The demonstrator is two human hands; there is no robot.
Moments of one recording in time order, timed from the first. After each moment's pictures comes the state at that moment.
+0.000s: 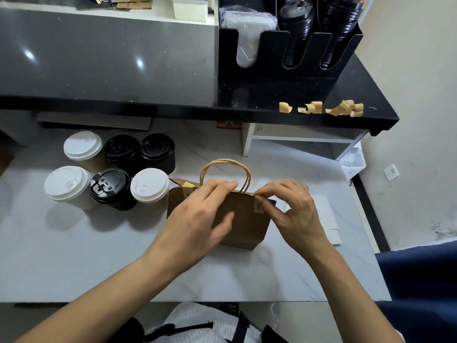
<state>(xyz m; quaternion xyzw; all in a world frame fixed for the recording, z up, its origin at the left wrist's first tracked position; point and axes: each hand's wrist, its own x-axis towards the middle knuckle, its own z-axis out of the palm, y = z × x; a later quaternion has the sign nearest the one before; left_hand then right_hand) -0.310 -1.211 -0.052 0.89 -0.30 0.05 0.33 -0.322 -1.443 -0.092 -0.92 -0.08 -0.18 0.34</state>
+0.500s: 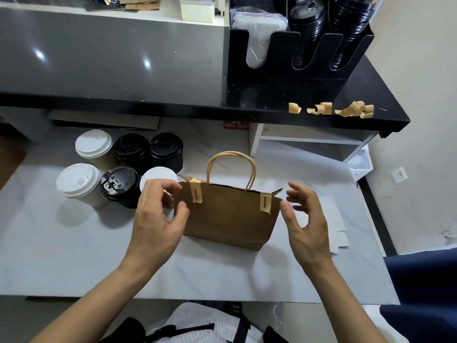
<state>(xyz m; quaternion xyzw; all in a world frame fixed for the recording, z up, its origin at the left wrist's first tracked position) -0.311 -1.158 -0.078 0.87 -0.07 0.13 0.46 -0.352 -1.434 -0.116 -0.83 0.08 -0.18 0.52</state>
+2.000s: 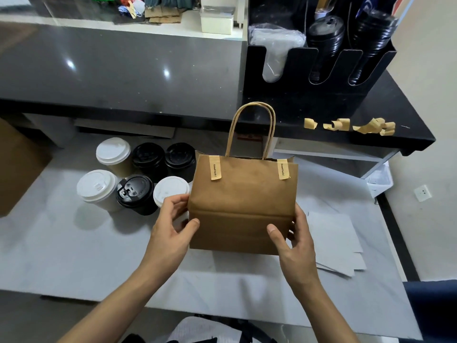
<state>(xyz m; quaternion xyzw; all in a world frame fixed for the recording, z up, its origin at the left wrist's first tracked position) -0.310 -1.156 -0.093 0.78 0.06 -0.02 0.63 -0.347 -1.399 -0.128 -0.77 0.14 -0.07 0.62</state>
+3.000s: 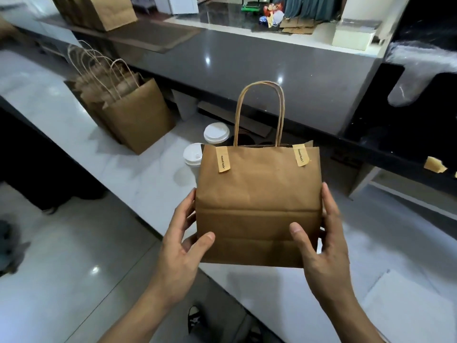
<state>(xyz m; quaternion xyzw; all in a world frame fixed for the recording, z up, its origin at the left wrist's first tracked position) -0.422 -1.146 -0.048 0.74 0.18 0.17 0.63 -0.322 -1.360 -0.074 -0.76 -0.11 0.02 0.64</state>
